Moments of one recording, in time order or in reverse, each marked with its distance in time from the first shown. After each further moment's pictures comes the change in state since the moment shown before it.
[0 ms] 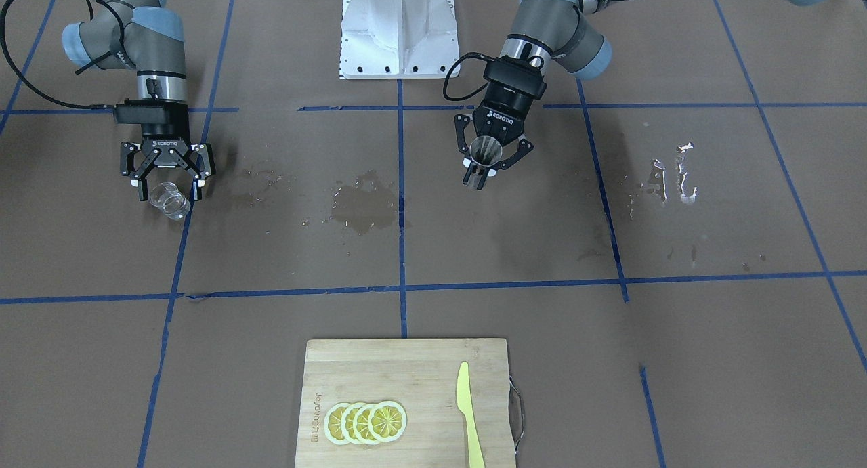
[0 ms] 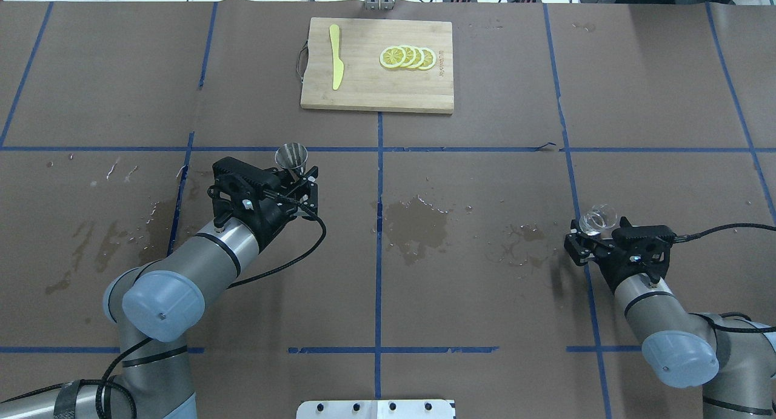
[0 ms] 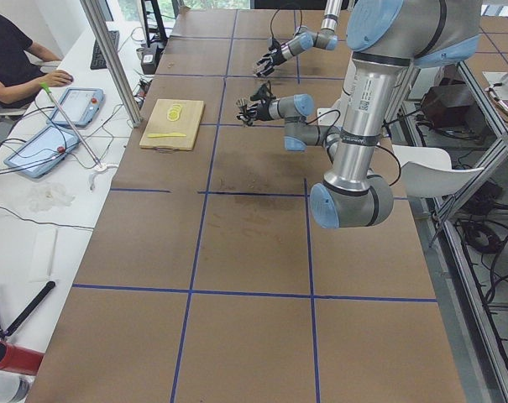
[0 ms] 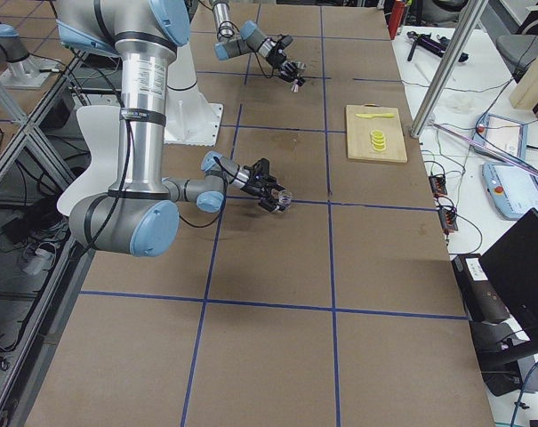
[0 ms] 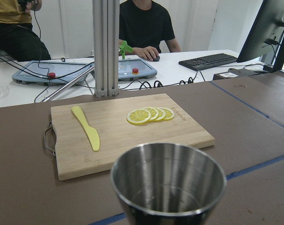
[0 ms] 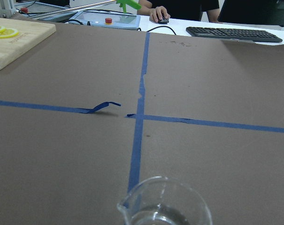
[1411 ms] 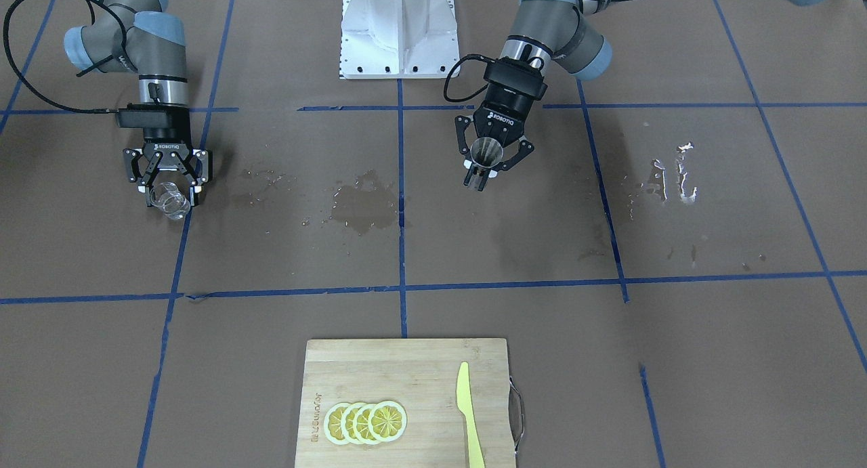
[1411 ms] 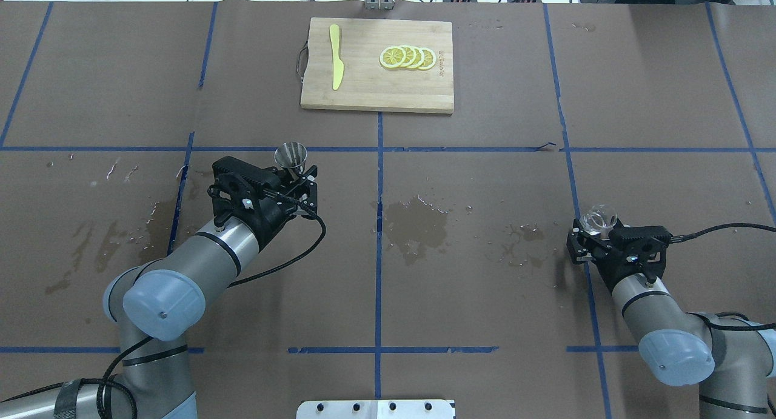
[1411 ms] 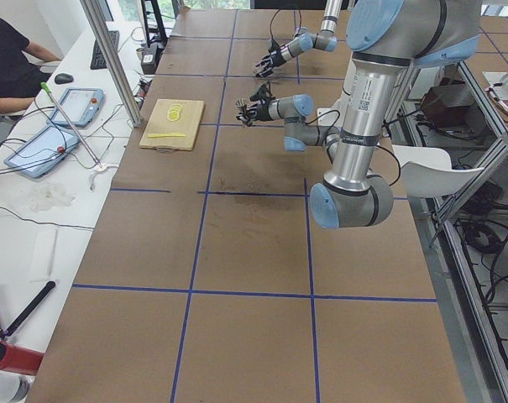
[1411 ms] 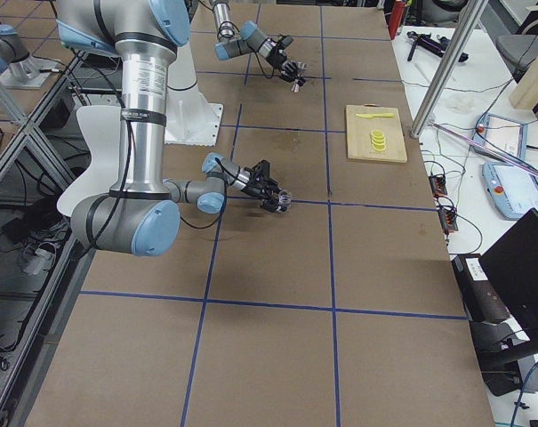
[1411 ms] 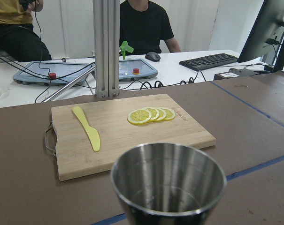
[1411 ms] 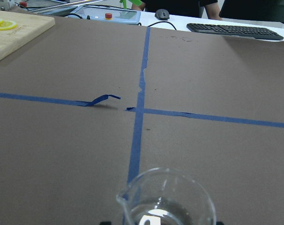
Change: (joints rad) left arm -0.003 -0.001 0.002 0.003 0.003 0.000; right arm 0.002 0.011 -0.019 0.002 0.009 -0.006
